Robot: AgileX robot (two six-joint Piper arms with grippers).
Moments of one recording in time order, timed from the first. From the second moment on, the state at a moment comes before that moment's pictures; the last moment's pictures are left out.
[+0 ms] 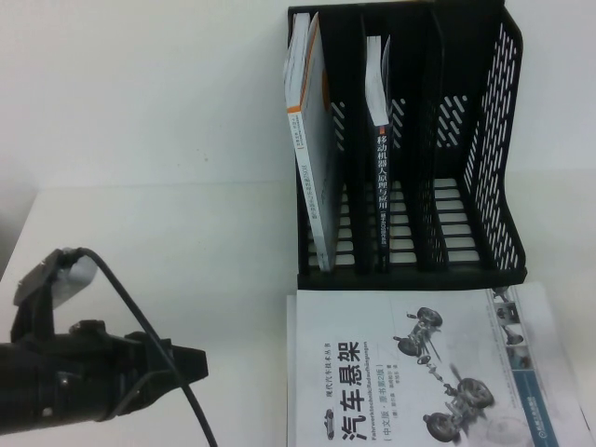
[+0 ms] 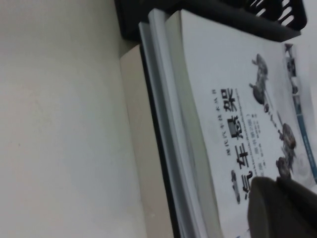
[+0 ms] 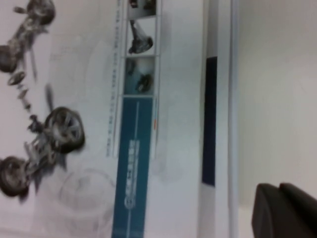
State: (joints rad) right arm 0.03 1.03 -0.58 0.35 0.76 -0.18; left arm -0.07 1.13 -0.53 -1.26 0.77 0.71
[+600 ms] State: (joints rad) right arm 0.03 1.42 -0.67 0.58 0.64 -0.43; left arm -0.07 1.21 -0.54 -1.36 0.79 0.83
